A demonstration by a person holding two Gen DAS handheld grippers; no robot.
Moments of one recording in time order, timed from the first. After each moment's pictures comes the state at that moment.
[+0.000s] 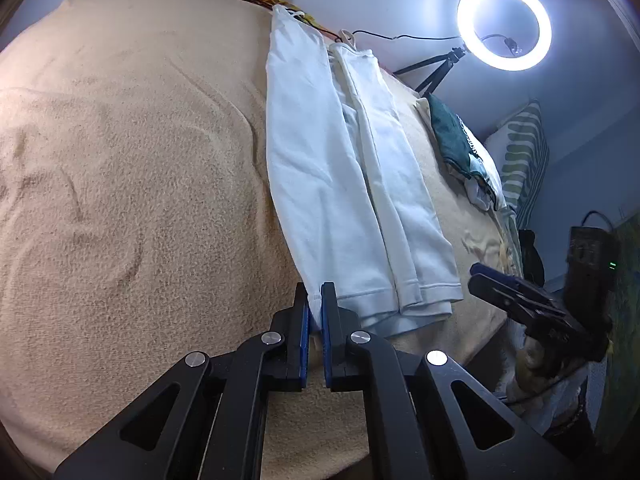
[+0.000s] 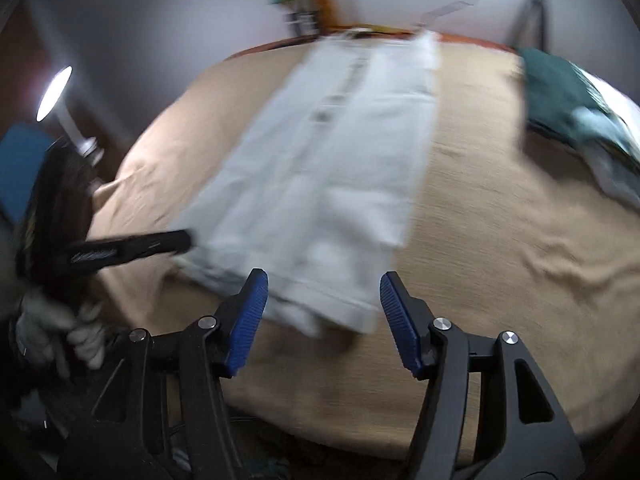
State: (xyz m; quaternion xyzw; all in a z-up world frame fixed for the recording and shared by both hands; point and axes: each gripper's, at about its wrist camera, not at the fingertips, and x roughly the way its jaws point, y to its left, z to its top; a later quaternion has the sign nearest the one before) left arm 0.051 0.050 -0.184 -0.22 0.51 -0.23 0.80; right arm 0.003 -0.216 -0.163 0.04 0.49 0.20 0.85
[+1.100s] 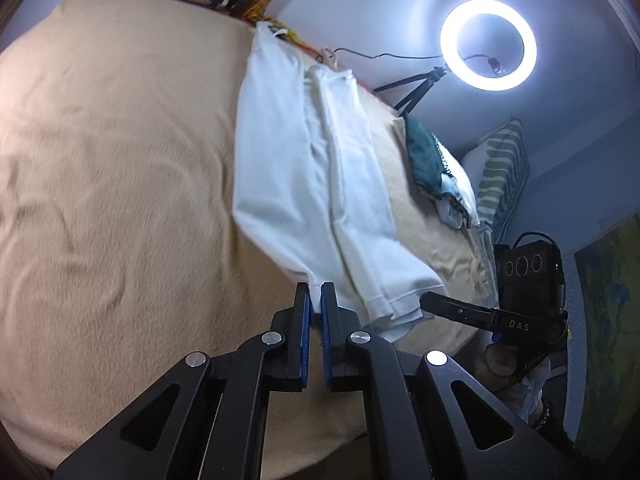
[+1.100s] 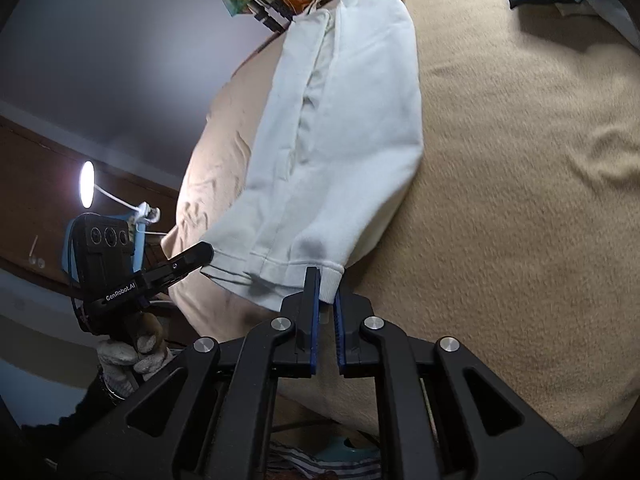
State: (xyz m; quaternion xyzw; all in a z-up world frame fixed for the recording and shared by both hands) left arm 0.065 0.051 -0.152 -0.25 0.49 -0.25 0.80; right arm 0.021 -0.234 -0.184 0.23 0.52 0.30 0.77
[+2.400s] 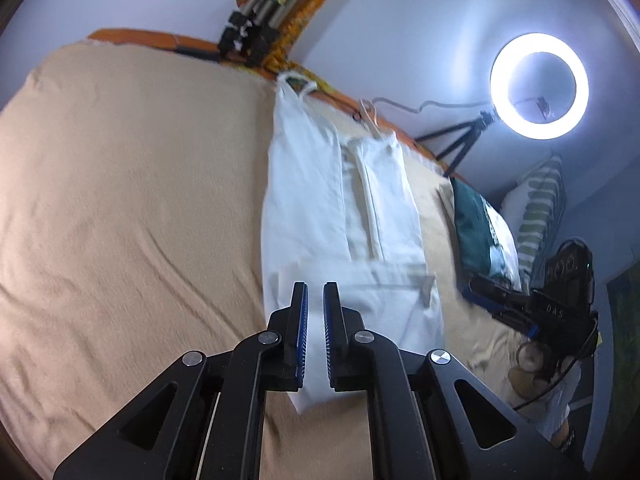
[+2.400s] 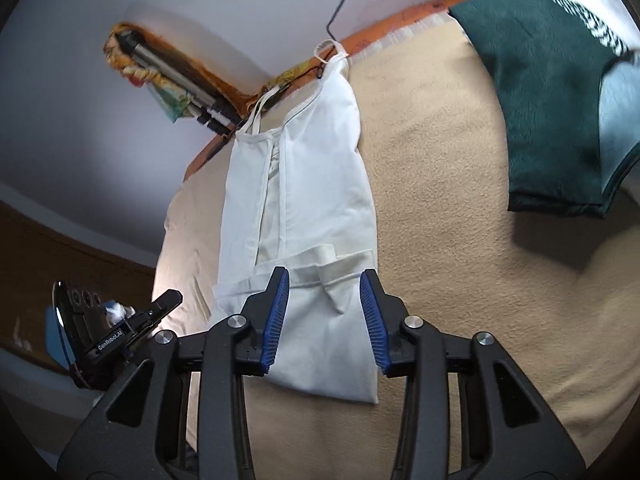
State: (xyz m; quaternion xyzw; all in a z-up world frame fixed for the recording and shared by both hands) left arm 0.176 0.056 -0.149 -0.23 0.49 -0.20 0.82; right arm 0.148 -0.254 -0.152 0.24 0.48 0.21 0.82
